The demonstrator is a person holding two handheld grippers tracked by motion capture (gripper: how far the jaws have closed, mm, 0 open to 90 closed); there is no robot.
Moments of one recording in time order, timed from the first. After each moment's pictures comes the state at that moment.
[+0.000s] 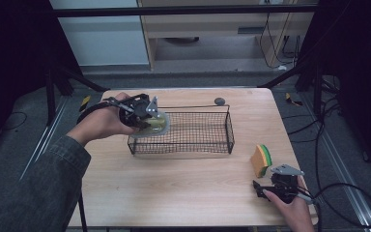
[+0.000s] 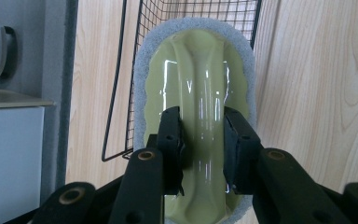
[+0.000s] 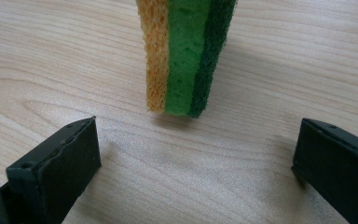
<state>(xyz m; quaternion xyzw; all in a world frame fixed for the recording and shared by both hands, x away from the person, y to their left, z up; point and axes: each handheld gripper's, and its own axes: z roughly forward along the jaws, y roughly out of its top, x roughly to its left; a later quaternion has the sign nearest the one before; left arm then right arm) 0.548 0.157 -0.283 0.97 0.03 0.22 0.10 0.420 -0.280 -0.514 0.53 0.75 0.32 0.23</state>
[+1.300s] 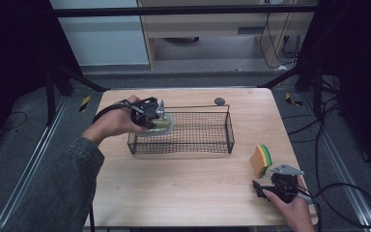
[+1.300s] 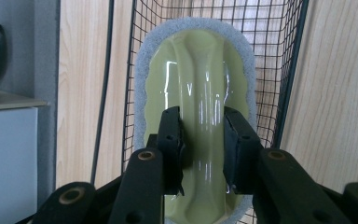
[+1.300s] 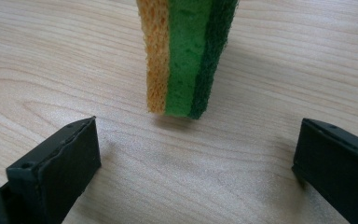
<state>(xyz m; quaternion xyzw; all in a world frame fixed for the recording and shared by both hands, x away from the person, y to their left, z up) 0.587 0.149 -0.334 0.97 0.03 0.21 0.08 0.421 -0.280 -0.514 0.53 0.75 0.32 0.23</state>
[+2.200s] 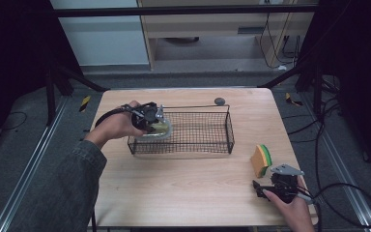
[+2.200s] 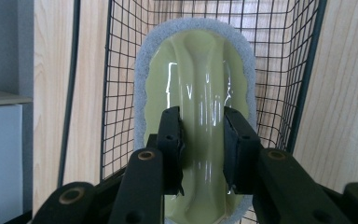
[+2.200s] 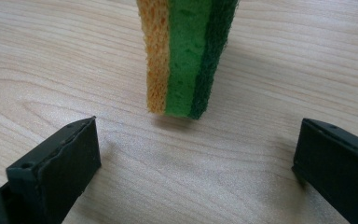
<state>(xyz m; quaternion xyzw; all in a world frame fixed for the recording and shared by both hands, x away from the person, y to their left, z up) 0.599 0.155 -0.364 0.98 0.03 0.19 0.07 0.421 -0.280 -0.514 0.53 0.75 0.32 0.23</state>
